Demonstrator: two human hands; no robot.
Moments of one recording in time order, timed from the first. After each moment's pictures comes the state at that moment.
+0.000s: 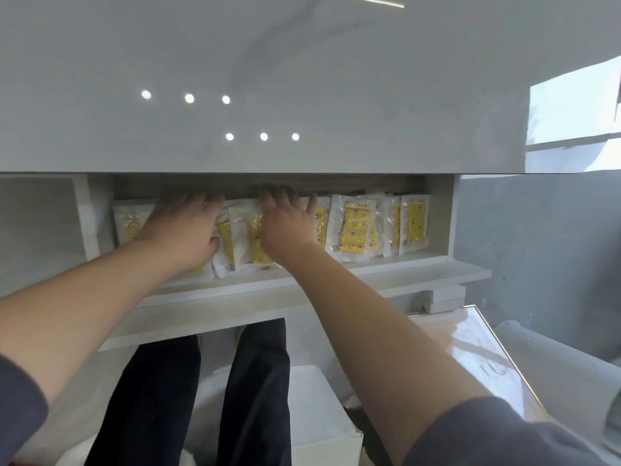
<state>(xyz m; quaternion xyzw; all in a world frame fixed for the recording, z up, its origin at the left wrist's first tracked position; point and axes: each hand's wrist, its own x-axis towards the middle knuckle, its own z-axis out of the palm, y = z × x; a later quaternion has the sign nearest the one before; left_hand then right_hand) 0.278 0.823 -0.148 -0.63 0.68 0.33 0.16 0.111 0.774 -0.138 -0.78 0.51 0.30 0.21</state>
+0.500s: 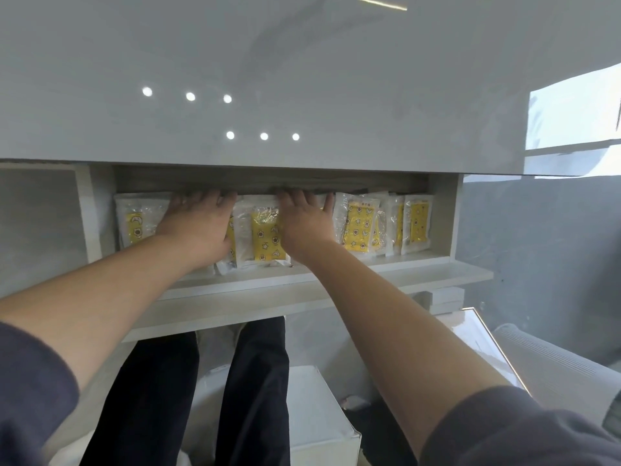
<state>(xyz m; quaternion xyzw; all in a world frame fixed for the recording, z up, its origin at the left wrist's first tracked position) 0.263 0.819 -0.152 -0.63 0.67 0.34 0.18 0.090 0.768 -0.145 -0.78 0.51 0.31 0.21</state>
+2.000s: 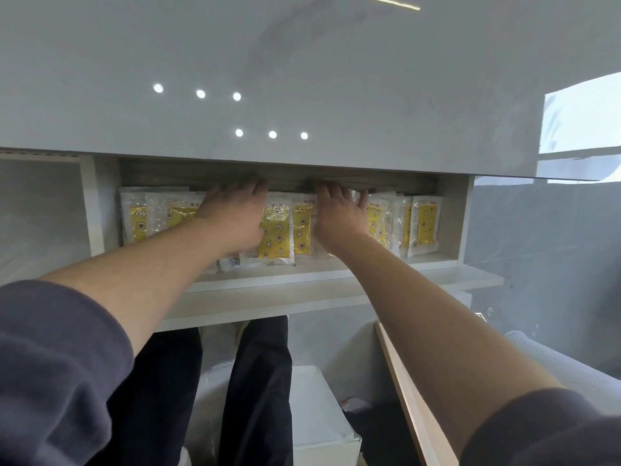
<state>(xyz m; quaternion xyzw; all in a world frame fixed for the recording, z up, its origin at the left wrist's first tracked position) 0.231 0.795 -0.144 -0.61 0.69 0.35 0.16 0.054 0.747 -0.140 -0.76 0.54 0.31 0.19</state>
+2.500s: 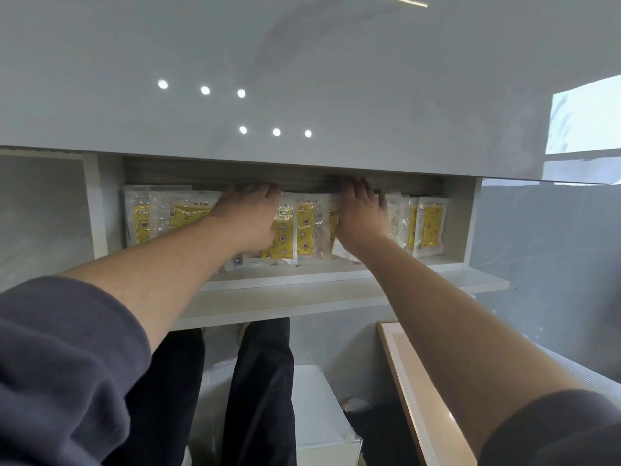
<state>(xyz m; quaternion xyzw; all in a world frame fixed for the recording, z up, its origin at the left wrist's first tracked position) 0.221 0.790 -0.147 -0.59 0.69 0.38 0.15 0.028 0.739 -0.142 -0.74 0.58 0.29 0.18</state>
